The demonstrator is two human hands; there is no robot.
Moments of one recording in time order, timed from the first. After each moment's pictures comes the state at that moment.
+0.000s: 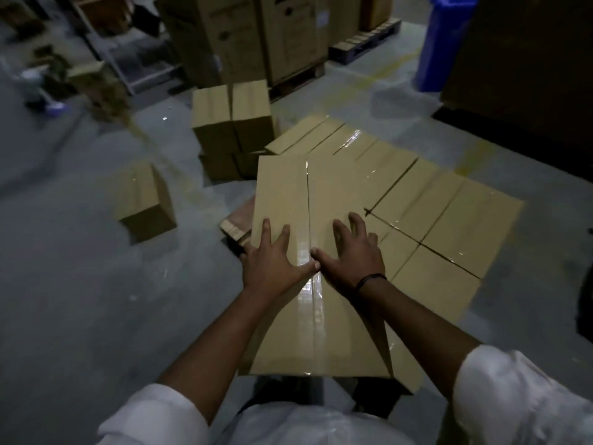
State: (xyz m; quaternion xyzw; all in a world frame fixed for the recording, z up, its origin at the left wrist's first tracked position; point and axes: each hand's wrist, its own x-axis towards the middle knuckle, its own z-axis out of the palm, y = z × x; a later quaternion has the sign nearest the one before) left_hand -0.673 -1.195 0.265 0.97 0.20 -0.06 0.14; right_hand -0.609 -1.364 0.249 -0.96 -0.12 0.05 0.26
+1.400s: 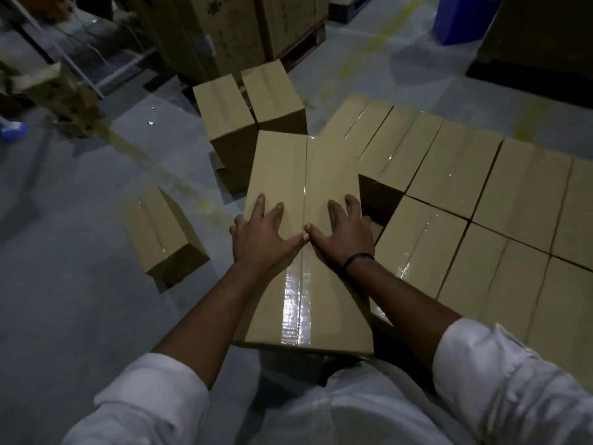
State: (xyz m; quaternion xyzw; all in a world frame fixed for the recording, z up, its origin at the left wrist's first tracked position) left_hand -0.428 -0.719 0.234 0.99 0.11 -0.06 0.09; right_hand -0.392 -0.895 0.184 -0.95 -0.01 0.05 0.31
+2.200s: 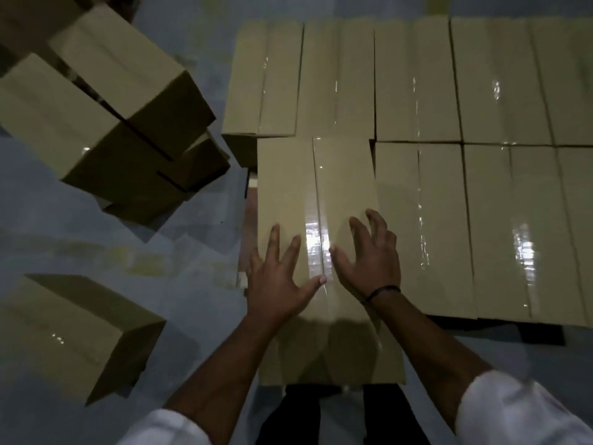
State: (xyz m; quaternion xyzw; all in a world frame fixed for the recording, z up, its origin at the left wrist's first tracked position) left_hand -0.252 -0.674 -0.001 0.96 -0.14 -0.21 0.15; right_hand -0.291 -0.868 -0.031 -0.93 0.23 0.00 0.28
